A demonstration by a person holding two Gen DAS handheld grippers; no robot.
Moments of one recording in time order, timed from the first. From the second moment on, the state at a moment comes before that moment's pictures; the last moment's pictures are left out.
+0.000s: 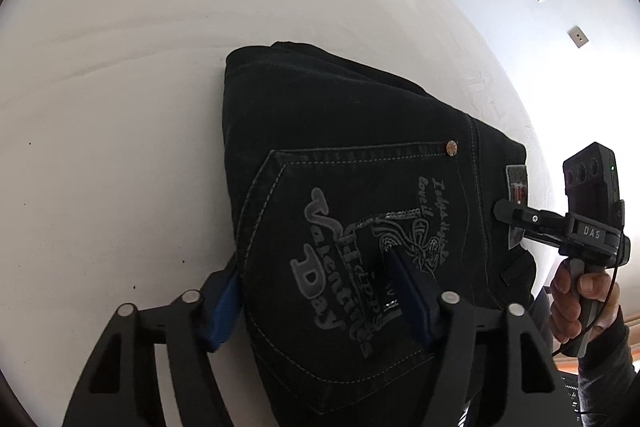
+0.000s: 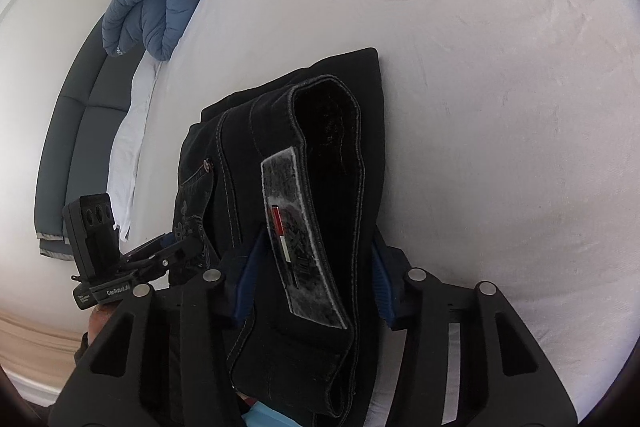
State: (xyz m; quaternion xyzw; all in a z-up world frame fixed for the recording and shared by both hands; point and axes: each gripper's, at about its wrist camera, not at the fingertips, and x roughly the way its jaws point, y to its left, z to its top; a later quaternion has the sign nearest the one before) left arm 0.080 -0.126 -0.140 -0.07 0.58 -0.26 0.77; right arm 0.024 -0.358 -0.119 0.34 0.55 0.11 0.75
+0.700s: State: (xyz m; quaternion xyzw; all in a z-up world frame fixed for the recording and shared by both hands) left arm 0.082 -0.137 -0.059 -0.07 0.49 -0.27 0.83; right arm 0.022 -0.308 -0.005 0.15 0.47 0.10 0.87
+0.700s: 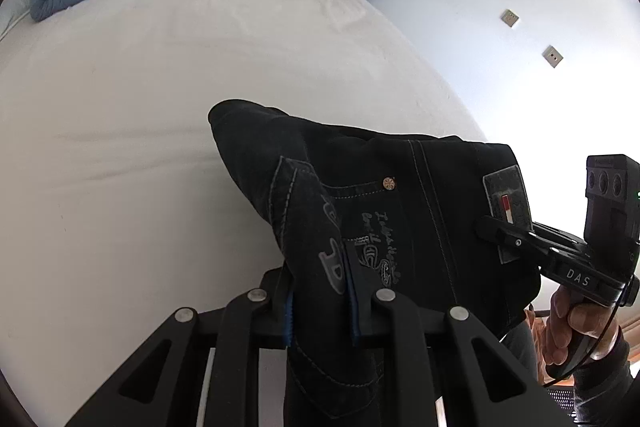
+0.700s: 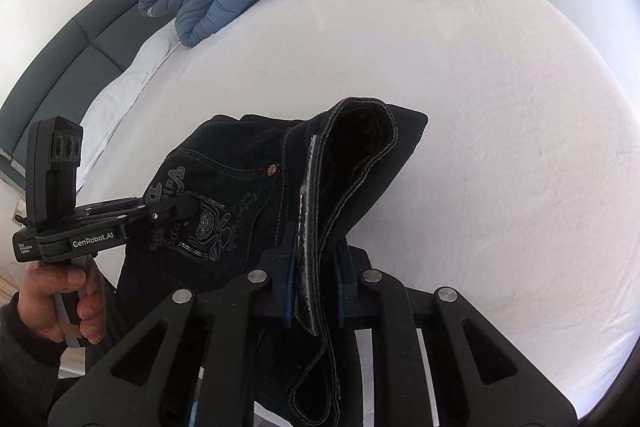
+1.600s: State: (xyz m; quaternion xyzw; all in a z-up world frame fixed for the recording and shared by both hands) left arm 0.193 -0.158 -0.121 -0.07 0.47 -0.24 0.85; right arm 0.100 -0.470 -0.092 0.36 0.45 0.07 0.81
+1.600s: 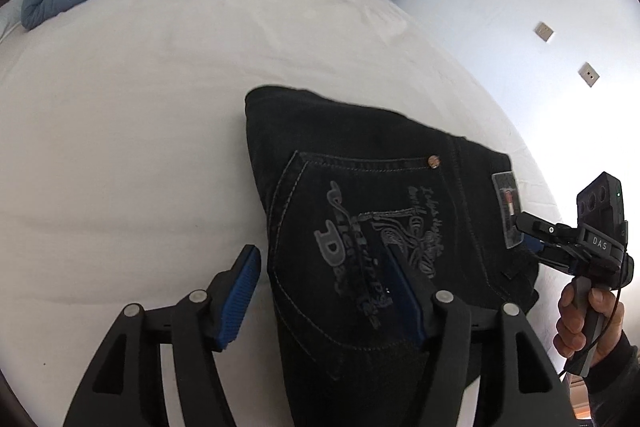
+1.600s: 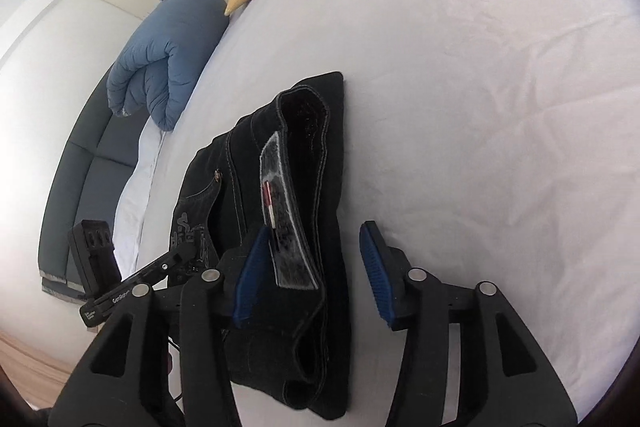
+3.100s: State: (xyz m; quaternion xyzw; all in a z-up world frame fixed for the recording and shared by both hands) left arm -0.072 -0.116 0.139 0.02 0.24 -0.06 0.97; right arm -0.228 -0.292 0.305 0.00 0.10 -0.11 0.99
